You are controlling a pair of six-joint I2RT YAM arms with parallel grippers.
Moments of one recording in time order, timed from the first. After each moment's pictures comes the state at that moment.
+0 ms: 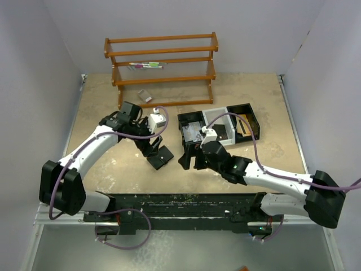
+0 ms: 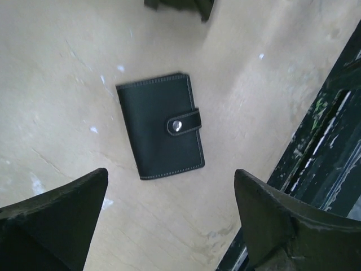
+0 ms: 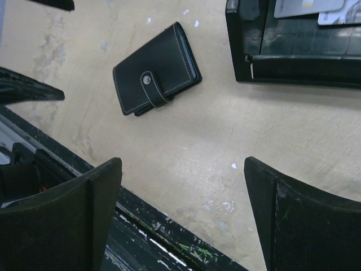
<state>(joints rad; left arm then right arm) -0.37 1.37 1.07 -0.74 0.56 0.46 0.98 1.14 0.61 -0.05 0.20 0.73</state>
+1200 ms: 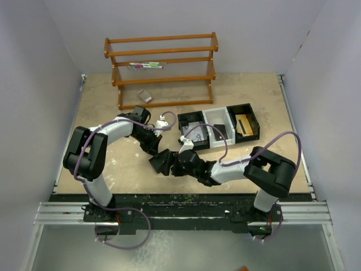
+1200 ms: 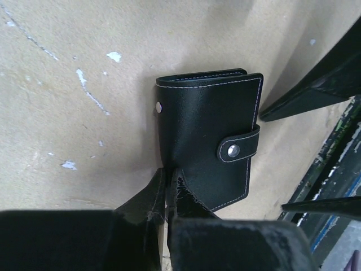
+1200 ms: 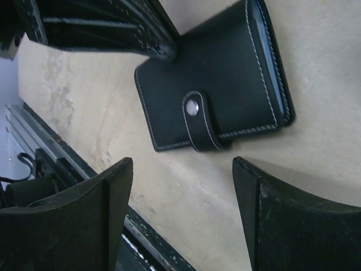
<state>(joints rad) -0.34 1.76 1.06 -0.65 0.61 0.50 1.09 1.68 0.64 0.44 0.15 0.95</state>
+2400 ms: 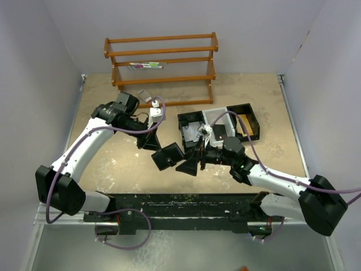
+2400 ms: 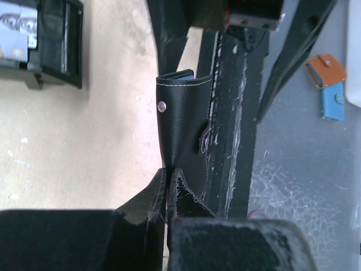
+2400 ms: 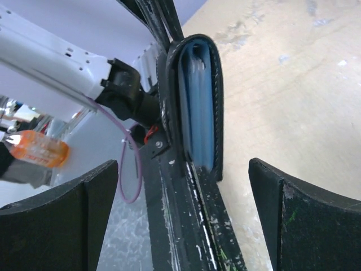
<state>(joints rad) -0.37 1.39 1.27 -1.07 0.95 0.60 0.76 1.11 0.43 0.55 -0.57 0.62</state>
